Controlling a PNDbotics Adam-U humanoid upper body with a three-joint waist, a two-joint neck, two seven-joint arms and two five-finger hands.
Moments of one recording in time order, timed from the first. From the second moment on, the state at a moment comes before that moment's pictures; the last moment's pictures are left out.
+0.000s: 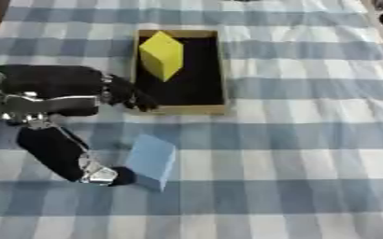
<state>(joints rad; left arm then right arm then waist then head) -0.82 0.75 -0.53 -1.99 -0.38 0.15 -0.89 -0.51 -0.75 0.04 -1.98 0.39 0.09 -0.06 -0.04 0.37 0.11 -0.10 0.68</state>
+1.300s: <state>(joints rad) -0.82 0.68 -0.62 -1.90 -0.59 0.11 -0.91 -0.51 -0.72 0.04 -1.98 0.37 0.09 -0.04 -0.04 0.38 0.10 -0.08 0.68</state>
